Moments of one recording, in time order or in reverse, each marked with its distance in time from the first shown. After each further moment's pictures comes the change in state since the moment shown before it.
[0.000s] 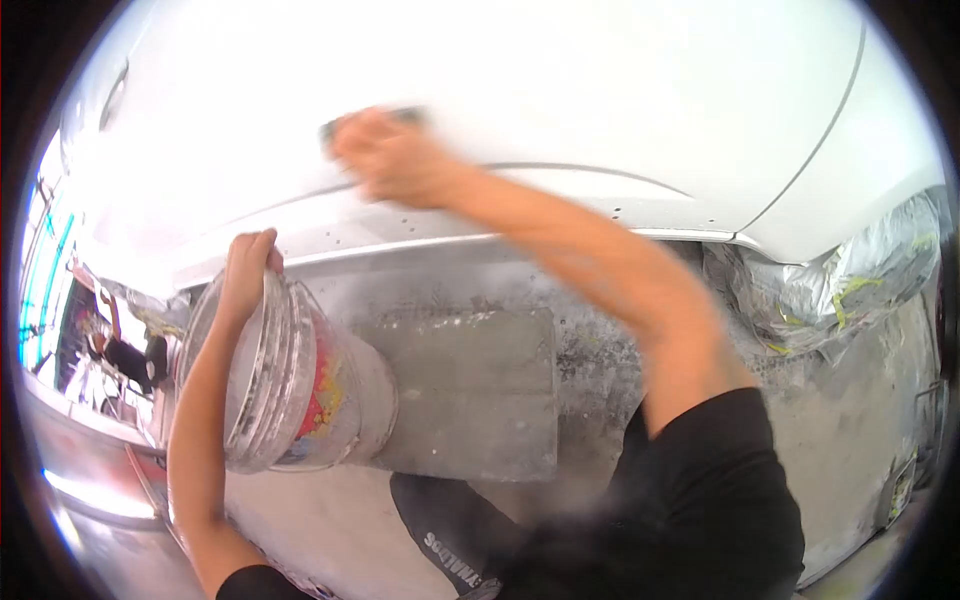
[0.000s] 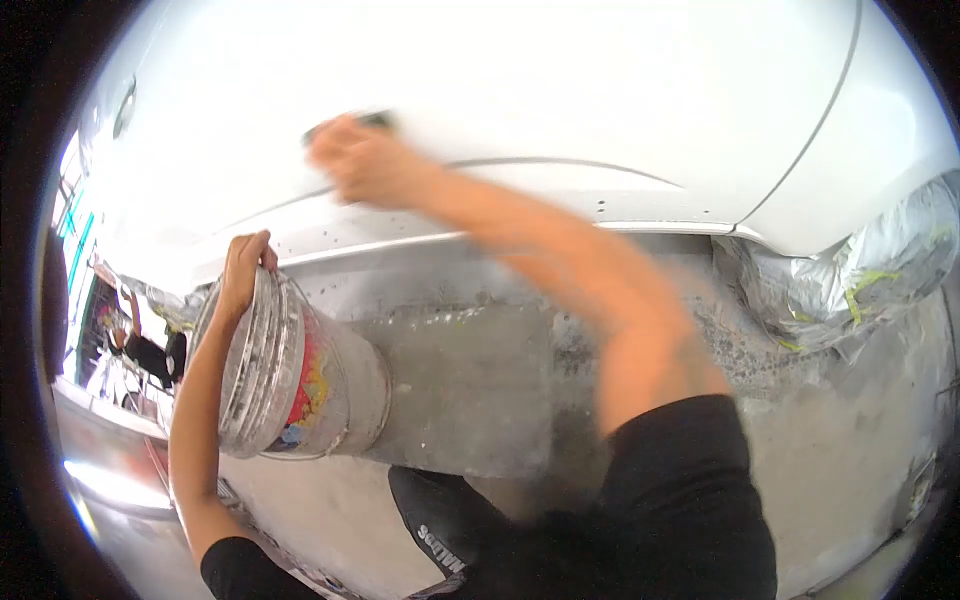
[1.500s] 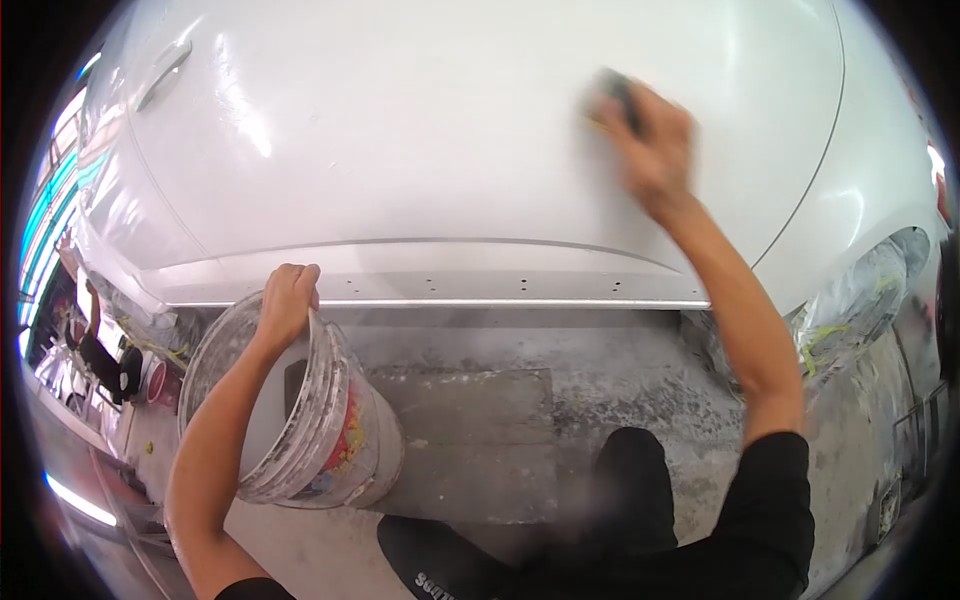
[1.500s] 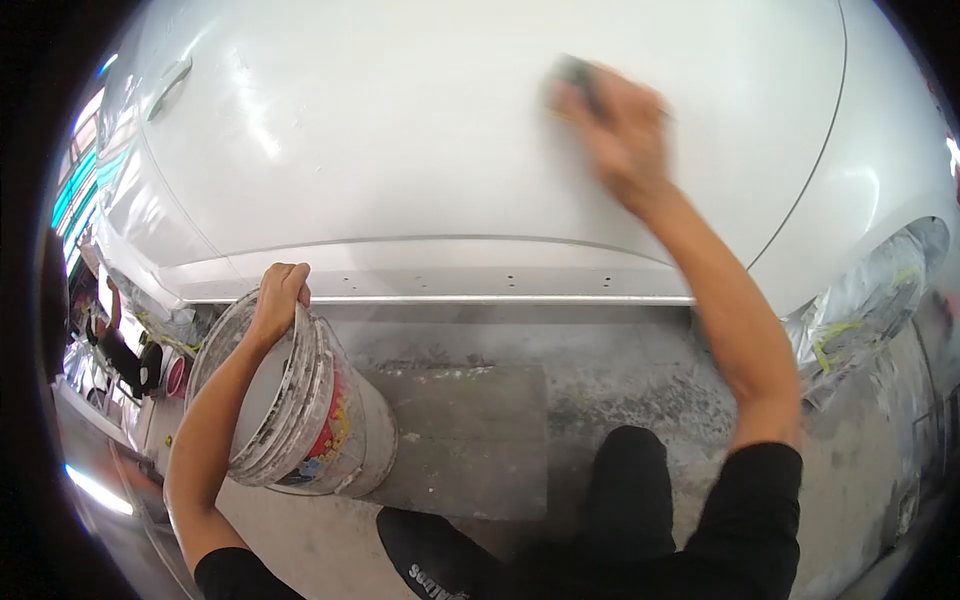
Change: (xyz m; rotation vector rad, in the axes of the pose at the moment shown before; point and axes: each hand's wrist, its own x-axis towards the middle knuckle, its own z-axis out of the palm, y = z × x) left_hand -0.002 0.002 0.009 0.064 0.060 -0.007; right_hand -0.070 0.151 -0.144 -0.414 0.226 0.099
